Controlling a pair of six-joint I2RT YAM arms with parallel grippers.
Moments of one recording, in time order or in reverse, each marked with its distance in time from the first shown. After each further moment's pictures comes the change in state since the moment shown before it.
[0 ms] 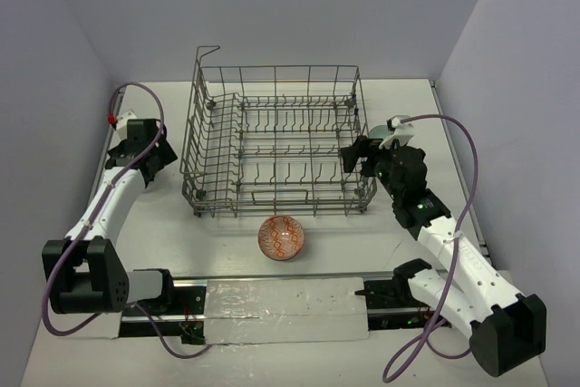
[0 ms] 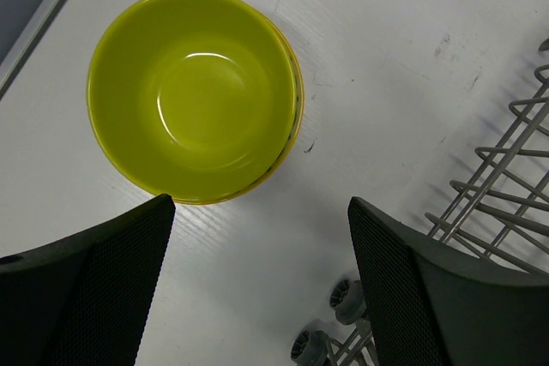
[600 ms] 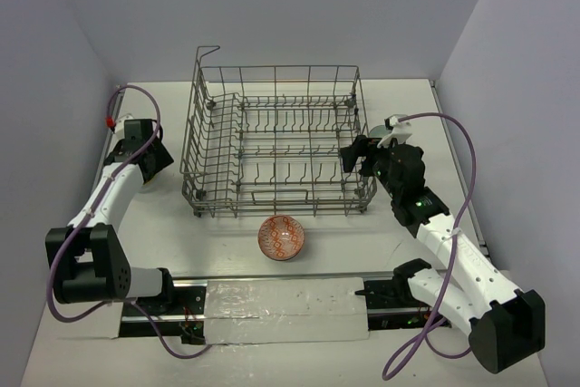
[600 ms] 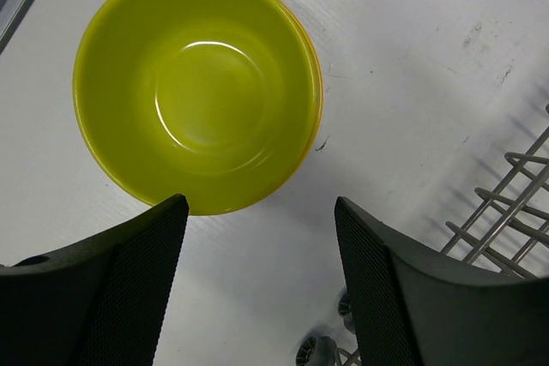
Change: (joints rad) left arm 0.052 0.063 0.000 0.005 0.067 -0.003; right arm 0.000 0.024 0.009 -0.002 -0.009 0.000
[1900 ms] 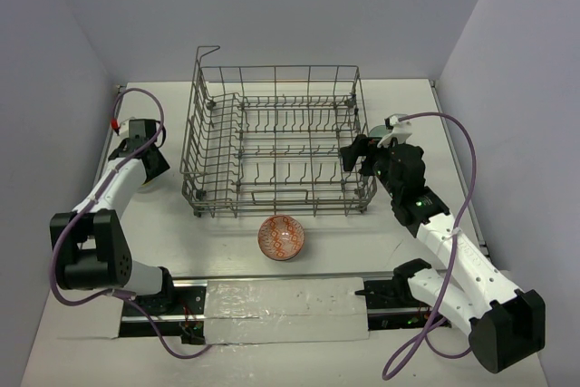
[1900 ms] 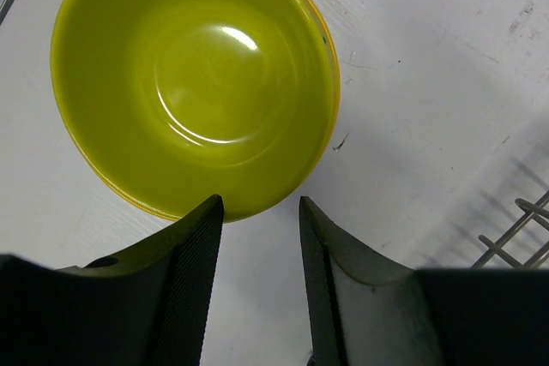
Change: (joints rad) left arm 0.001 0.077 0.006 -0.005 -0.011 0.001; right arm 0.000 0.001 0.005 -0.001 0.001 0.000
